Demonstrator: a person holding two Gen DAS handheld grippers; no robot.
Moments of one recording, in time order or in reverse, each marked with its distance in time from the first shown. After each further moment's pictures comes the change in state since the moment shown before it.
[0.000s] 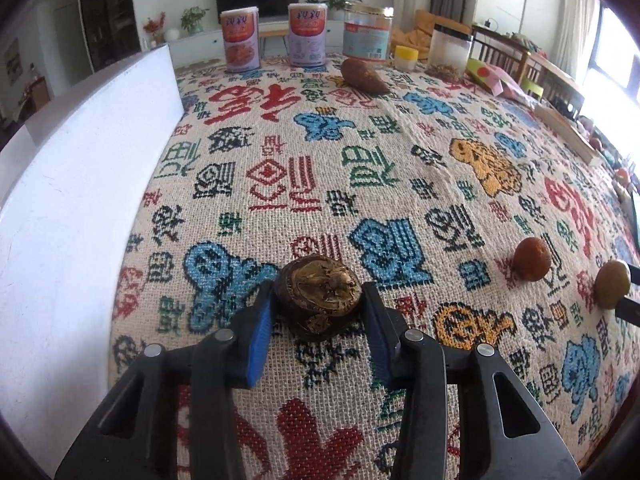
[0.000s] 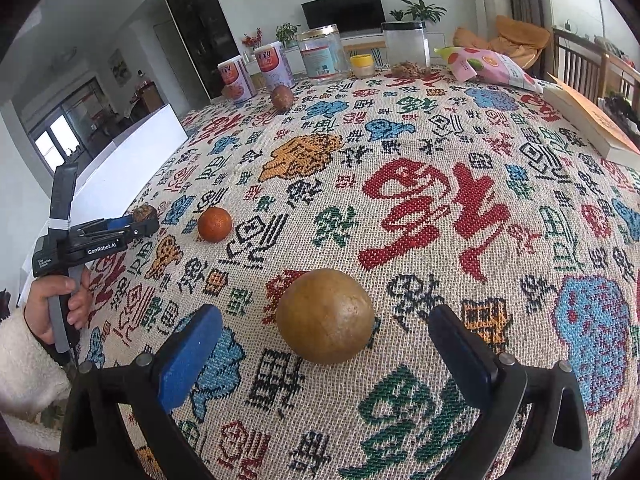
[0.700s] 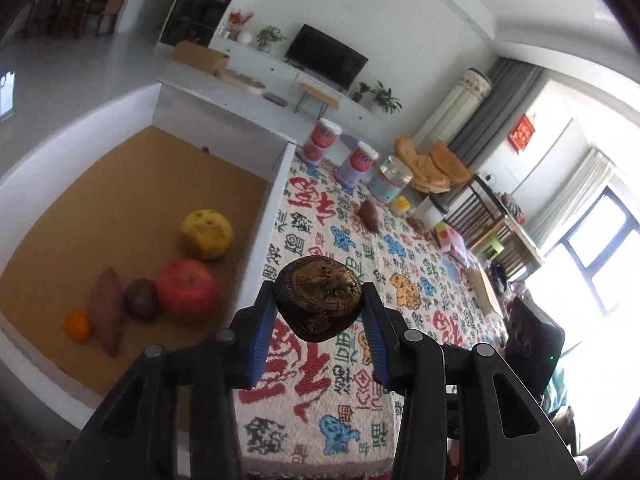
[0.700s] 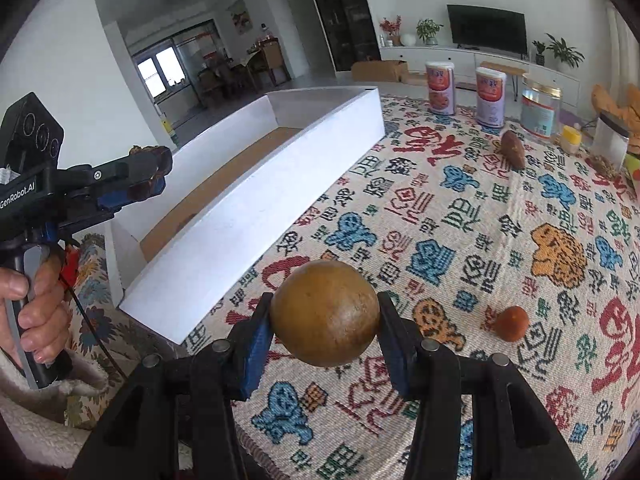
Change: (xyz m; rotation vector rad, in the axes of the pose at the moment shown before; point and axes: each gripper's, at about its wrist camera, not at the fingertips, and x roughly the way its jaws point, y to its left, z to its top) left arm -0.230 0.148 -0.031 -0.510 -0.233 -0.207; right arm 0.002 0.248 0.050 -0.341 0.050 0.363
